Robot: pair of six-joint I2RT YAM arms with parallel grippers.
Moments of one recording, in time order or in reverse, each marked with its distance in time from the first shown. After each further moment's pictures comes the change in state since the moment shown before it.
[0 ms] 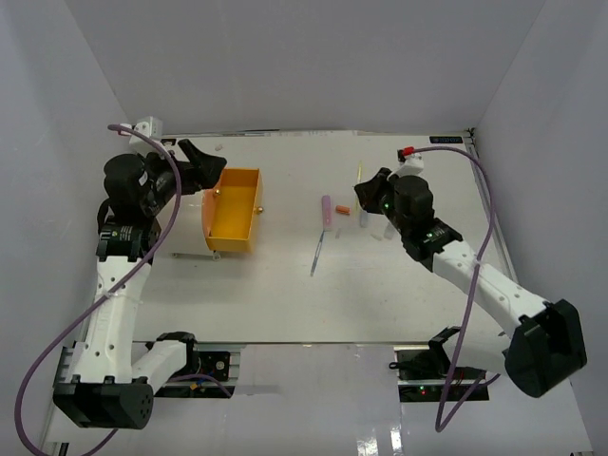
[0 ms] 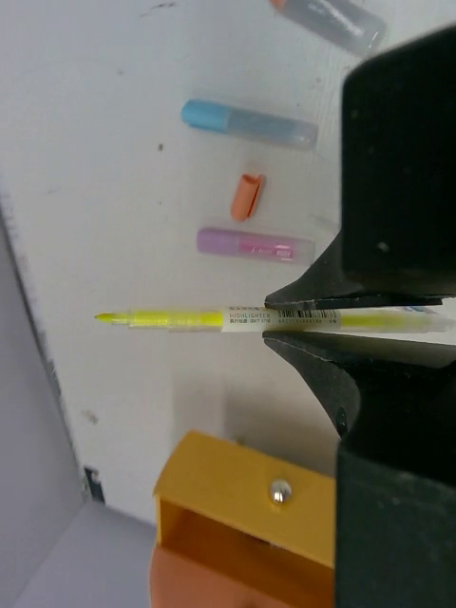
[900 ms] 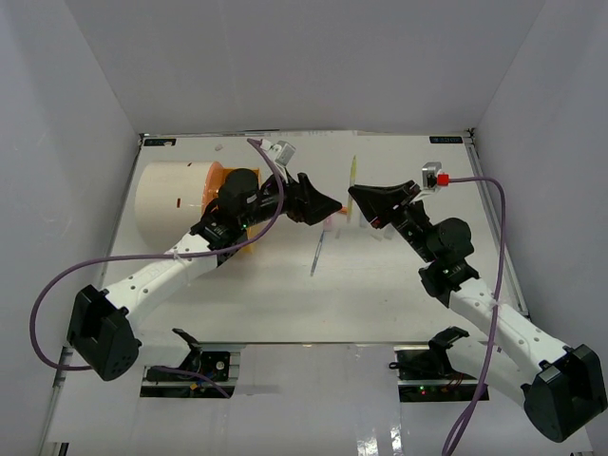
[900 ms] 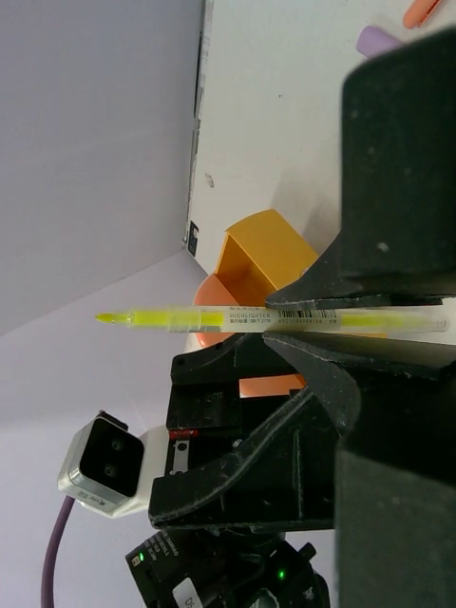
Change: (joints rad) left arm -0.648 0.267 -0.132 0.475 0.069 -0.173; right arm 0.000 -0.307 -0.297 0.628 -0.394 0.033
